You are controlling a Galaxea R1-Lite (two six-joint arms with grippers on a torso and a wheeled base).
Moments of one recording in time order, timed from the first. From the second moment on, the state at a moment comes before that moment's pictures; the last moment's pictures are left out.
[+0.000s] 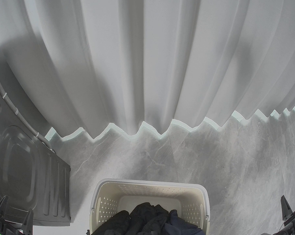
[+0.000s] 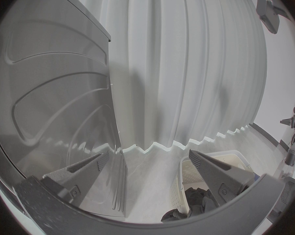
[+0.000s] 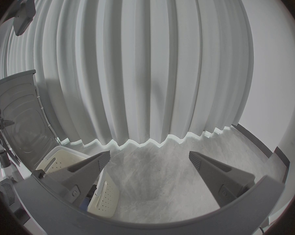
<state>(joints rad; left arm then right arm) 0.00 0.02 -0.02 0.01 -0.01 -0.01 0.00 0.02 -0.02 0.00 -0.02 0.01</state>
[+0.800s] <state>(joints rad) 0.00 0.02 -0.02 0.01 -0.01 -0.01 0.00 0.02 -0.02 0.00 -0.01 0.00</state>
